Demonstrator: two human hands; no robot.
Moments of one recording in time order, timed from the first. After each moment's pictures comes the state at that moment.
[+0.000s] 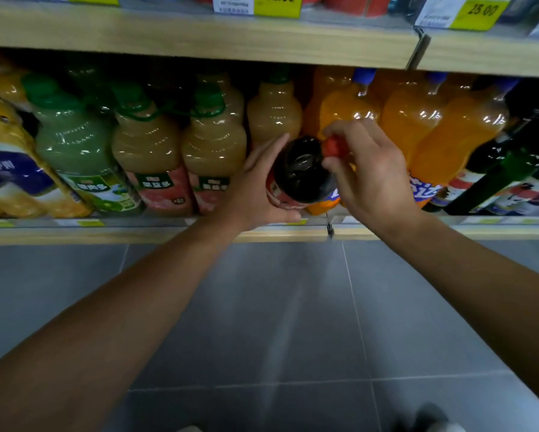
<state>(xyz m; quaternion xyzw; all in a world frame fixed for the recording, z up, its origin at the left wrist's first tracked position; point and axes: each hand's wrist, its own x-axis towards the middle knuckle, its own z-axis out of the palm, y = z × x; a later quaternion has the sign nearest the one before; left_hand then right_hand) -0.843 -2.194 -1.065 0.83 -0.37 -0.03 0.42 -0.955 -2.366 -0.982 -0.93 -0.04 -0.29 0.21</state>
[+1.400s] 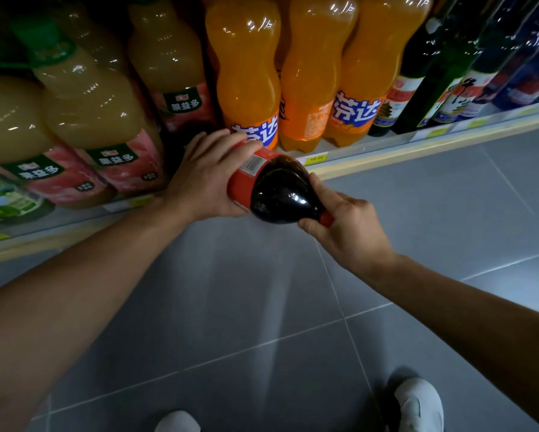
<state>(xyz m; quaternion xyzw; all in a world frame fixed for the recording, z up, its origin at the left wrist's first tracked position) -0.860 -2.242 -1.124 0.81 -0.57 0.07 0.15 -1.078 -2.400 -1.099 -0.94 0.17 -0.14 0.27</state>
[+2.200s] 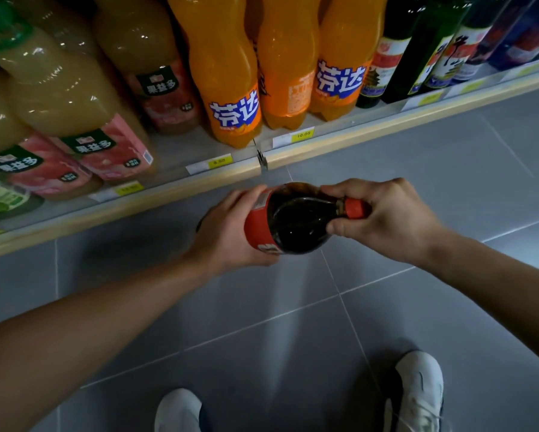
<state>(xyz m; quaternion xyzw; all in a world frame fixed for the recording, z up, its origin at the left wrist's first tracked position) -0.976 -2.229 -1.156 0.83 -0.43 -0.18 0.30 -1.140 -2.432 -1.060 -0.90 0.20 0.00 0.37</state>
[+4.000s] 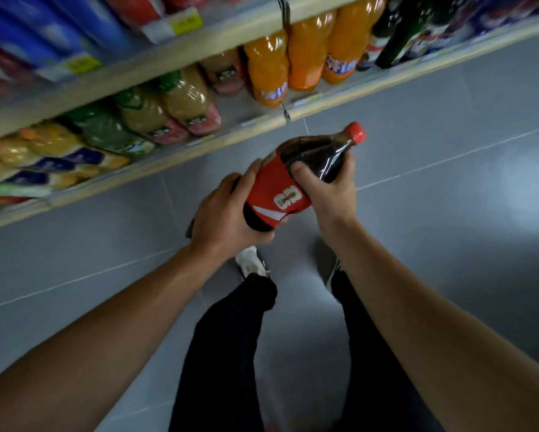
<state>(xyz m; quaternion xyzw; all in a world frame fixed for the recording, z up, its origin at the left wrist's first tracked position) -1.039 -2.113 -0.782 0.88 -0.36 -0.23 0.20 -1.128 -2.274 -0.772 -0.50 0.49 -0.12 0.71</state>
